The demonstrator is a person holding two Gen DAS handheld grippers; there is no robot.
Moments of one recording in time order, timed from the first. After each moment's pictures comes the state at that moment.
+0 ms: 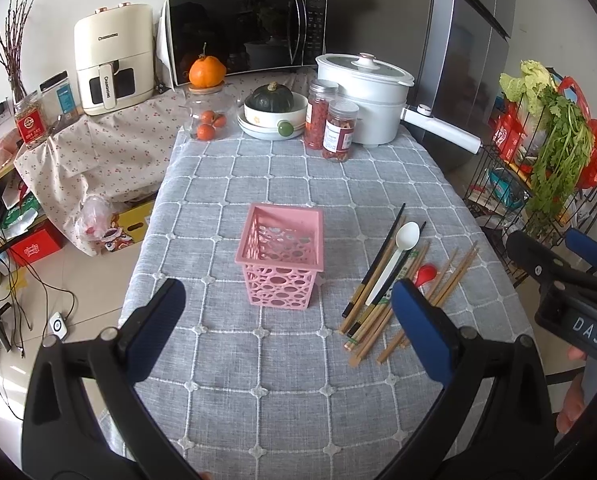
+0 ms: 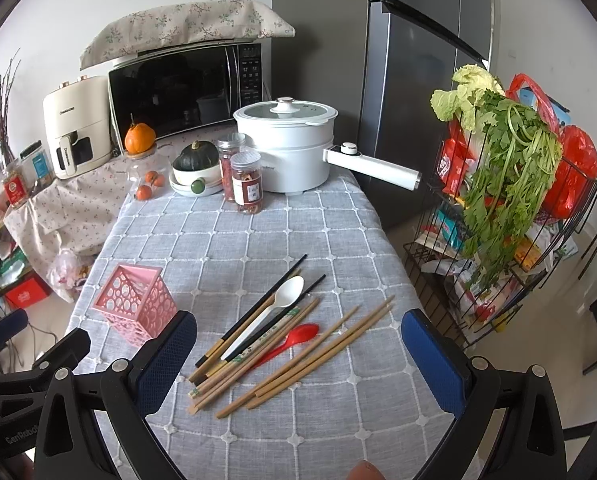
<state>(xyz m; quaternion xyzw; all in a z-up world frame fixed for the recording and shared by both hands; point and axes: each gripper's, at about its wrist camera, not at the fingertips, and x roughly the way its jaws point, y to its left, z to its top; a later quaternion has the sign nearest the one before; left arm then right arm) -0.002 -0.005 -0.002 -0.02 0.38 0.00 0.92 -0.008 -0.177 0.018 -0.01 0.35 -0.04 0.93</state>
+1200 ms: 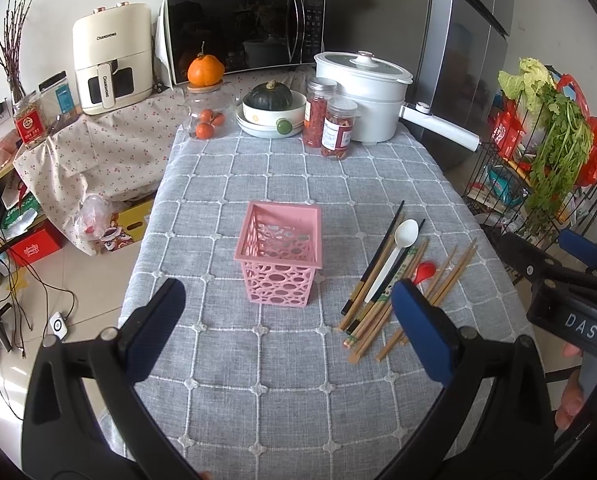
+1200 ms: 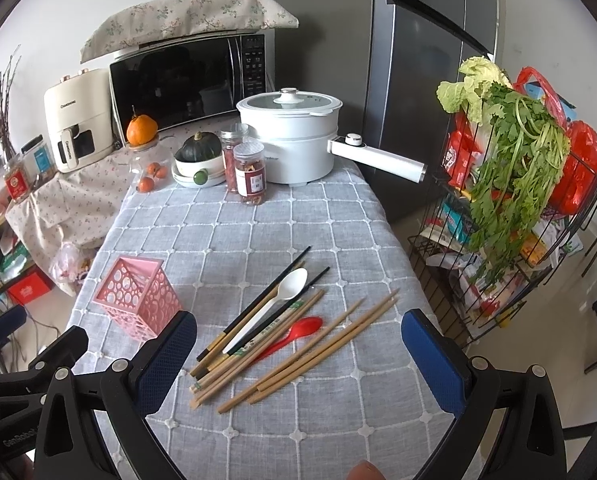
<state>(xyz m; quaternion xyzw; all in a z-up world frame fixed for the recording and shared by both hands) -0.002 -0.007 -0.002 -0.02 0.39 -0.01 0.92 -0.005 -0.176 0.011 -0.01 0.37 -0.03 0.93</state>
